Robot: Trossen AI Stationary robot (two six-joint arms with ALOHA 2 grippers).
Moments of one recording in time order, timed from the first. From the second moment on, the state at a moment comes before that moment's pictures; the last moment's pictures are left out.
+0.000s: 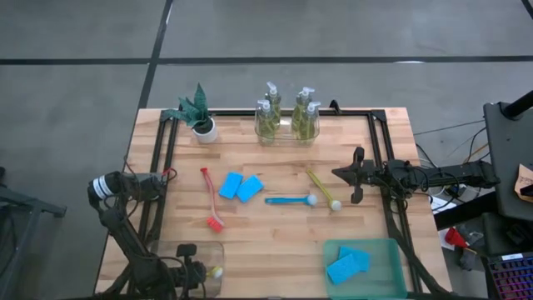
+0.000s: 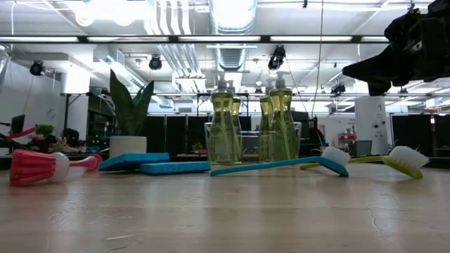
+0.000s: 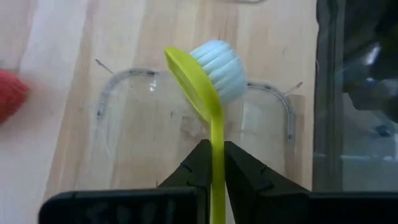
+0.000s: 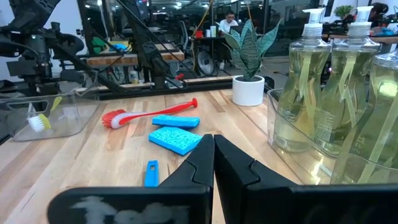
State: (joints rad) left arm -1.12 1.78 1.16 -0.67 -0.48 -1.20; right arm 0.05 0.26 0.01 0.21 0.21 0.08
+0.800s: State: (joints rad) left arm -1.10 1.63 1.16 -0.67 -0.42 -1.35; right arm 0.05 0.26 0.01 0.21 0.21 0.08
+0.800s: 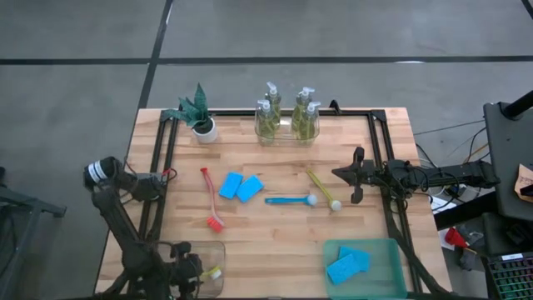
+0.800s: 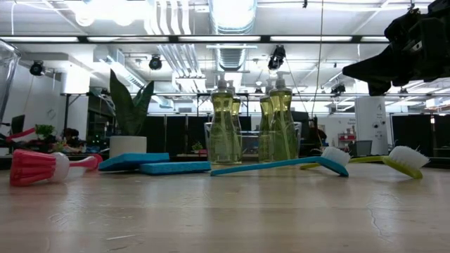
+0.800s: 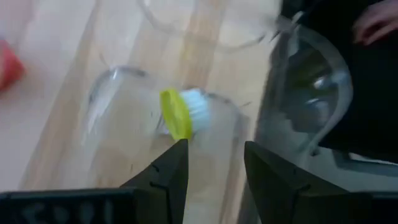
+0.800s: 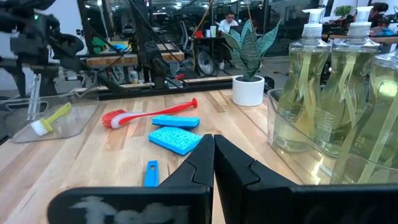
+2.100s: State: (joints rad) left arm -0.41 1.34 0.85 -1.16 -0.52 -1.56; right arm 0.05 0.26 0.01 0.21 0.21 0.08
